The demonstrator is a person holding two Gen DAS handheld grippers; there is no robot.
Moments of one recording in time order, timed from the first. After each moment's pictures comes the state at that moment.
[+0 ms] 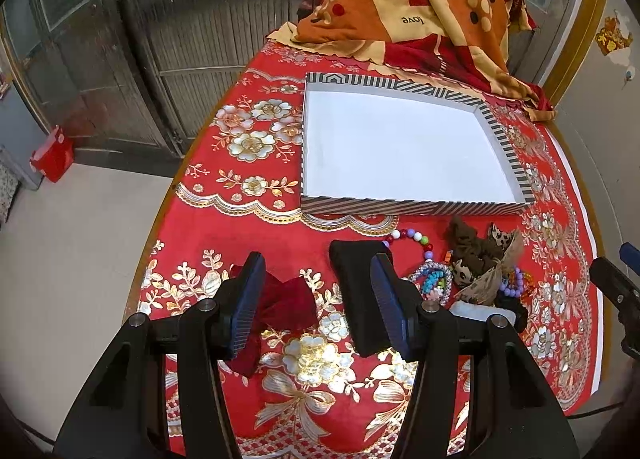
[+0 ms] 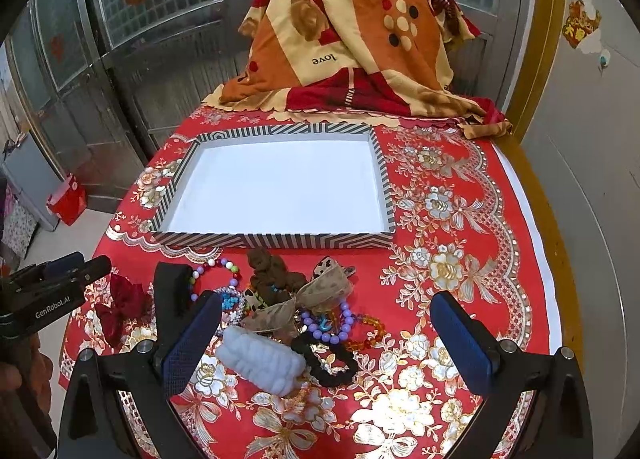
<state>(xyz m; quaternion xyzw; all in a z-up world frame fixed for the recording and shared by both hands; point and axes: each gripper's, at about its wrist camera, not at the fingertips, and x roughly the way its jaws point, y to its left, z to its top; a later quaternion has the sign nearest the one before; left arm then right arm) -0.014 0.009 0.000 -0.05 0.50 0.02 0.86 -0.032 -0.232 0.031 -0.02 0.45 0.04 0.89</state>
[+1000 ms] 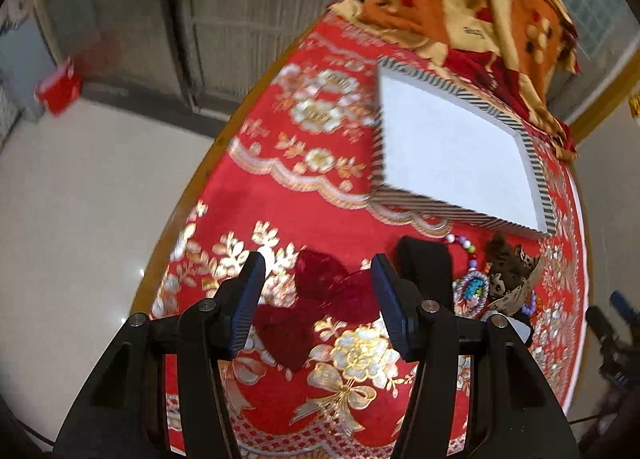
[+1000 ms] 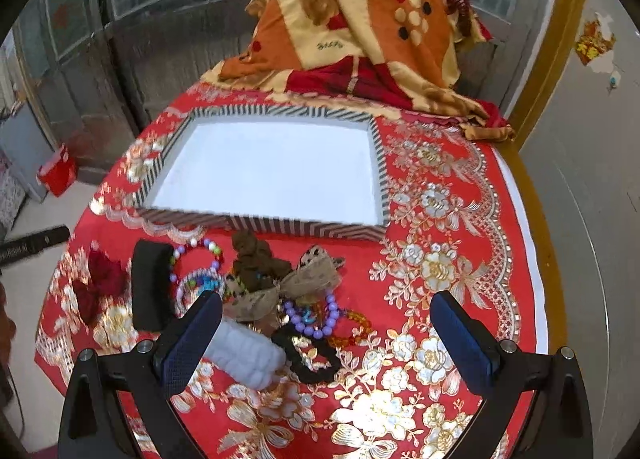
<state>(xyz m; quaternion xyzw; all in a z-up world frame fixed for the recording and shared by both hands) -0.012 0.091 -0.032 -0.18 0.53 0.03 0.83 -0.027 -0.225 0.011 -0.07 0.48 0.05 0.88</state>
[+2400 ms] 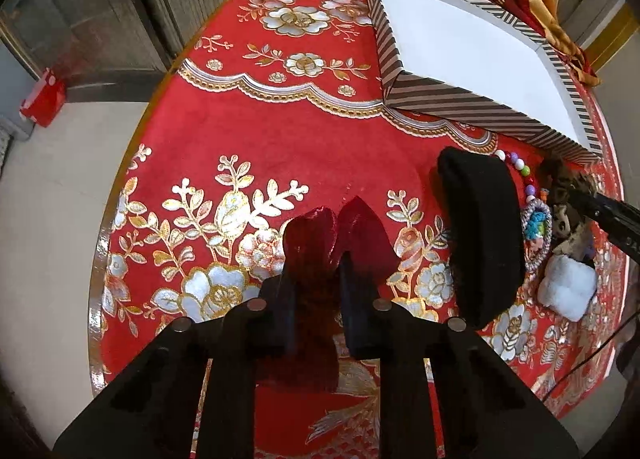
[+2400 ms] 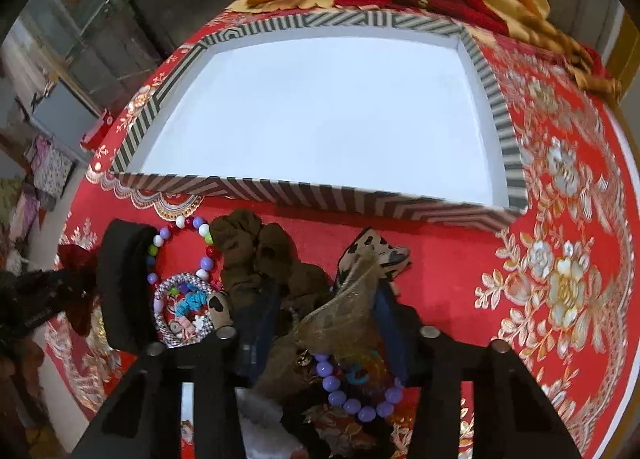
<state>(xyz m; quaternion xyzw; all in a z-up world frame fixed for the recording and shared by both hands) 0.008 0.070 -0.106 -0.08 0.59 0.01 0.80 0.063 -0.213 -0.094 -0.04 0.56 0.16 0.81</state>
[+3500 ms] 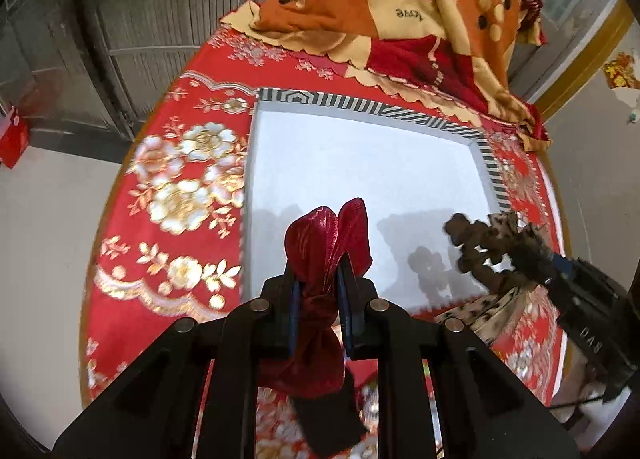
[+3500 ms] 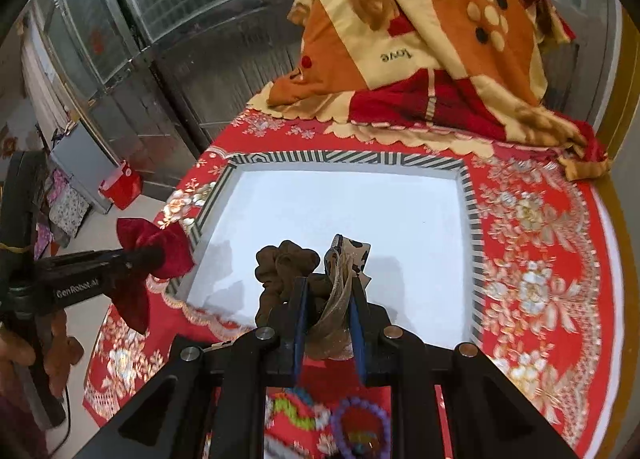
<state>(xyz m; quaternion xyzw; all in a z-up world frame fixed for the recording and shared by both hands) 0.131 0.011 -0.012 -0.10 0.54 -0.05 0.84 0.118 -0.205 -0.005 0.02 0.48 0.17 0.86</state>
